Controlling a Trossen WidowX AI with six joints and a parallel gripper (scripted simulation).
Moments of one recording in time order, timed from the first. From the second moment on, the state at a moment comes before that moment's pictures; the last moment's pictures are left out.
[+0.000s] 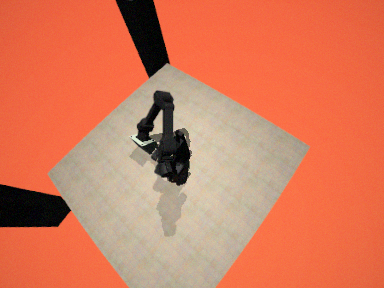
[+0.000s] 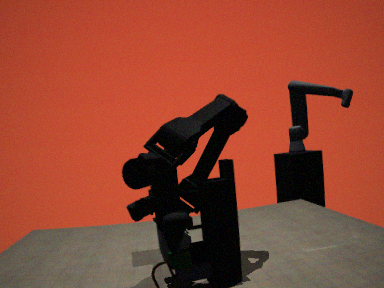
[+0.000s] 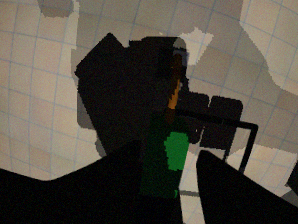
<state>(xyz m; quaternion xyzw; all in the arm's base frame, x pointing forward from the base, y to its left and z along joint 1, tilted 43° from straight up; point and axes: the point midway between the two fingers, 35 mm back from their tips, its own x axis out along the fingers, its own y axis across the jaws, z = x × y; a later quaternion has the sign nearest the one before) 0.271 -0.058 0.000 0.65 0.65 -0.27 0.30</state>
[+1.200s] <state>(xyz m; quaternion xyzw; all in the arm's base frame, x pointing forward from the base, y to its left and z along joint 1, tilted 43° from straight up) 0.272 -0.048 -0.006 0.65 0.65 -0.26 0.29</state>
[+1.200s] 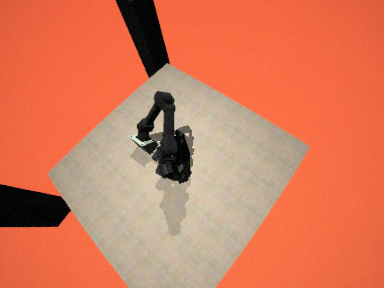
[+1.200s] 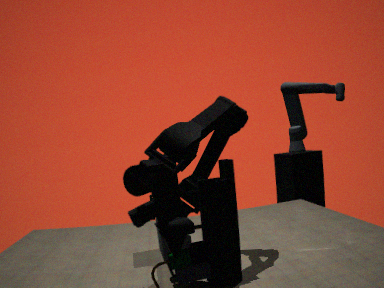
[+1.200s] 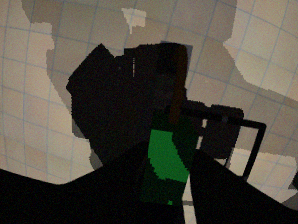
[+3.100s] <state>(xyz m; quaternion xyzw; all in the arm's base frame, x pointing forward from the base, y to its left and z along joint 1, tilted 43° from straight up) 0.277 -0.125 -0.057 0.65 0.64 -0.27 0.30</state>
